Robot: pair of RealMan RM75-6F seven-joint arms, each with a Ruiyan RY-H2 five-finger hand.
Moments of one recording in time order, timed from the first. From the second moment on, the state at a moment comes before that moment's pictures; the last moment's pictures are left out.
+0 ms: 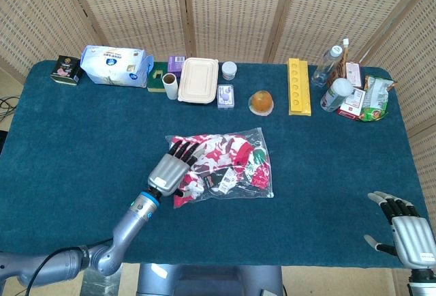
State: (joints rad) left arm -0.69 -1.72 -0.25 -1.48 1.17 0.92 0.74; right arm -0.01 -1.11 -0.02 -1.59 -1.62 1.55 0.02
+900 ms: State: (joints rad) left arm -0.78 -1.36 -0.34 -1.61 1.05 0.80 0.54; right arm -0.01 -1.11 -0.01 -1.65 -1.61 1.54 -0.03
